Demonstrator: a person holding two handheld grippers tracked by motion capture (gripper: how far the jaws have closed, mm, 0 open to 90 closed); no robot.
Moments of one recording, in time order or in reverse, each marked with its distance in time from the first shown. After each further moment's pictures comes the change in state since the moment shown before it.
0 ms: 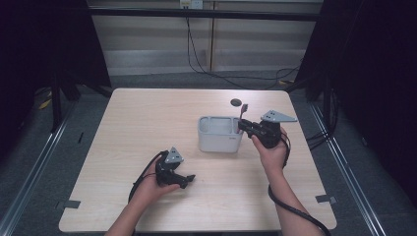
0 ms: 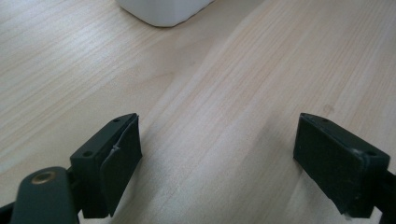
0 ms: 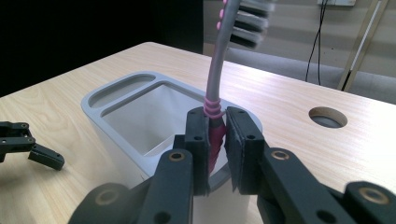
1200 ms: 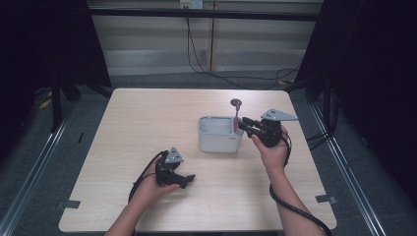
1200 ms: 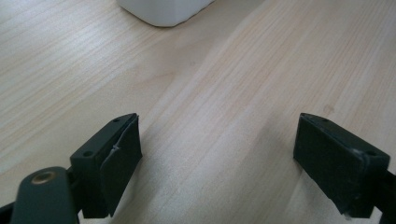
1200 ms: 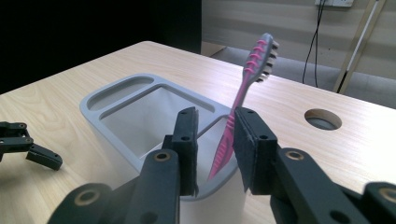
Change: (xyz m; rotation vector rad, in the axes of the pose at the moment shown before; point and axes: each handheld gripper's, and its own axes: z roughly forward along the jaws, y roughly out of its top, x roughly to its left) left arm 0.000 0.000 0.000 0.000 0.000 0.000; right arm 0.000 0.006 -0.002 0.006 -0.012 -0.007
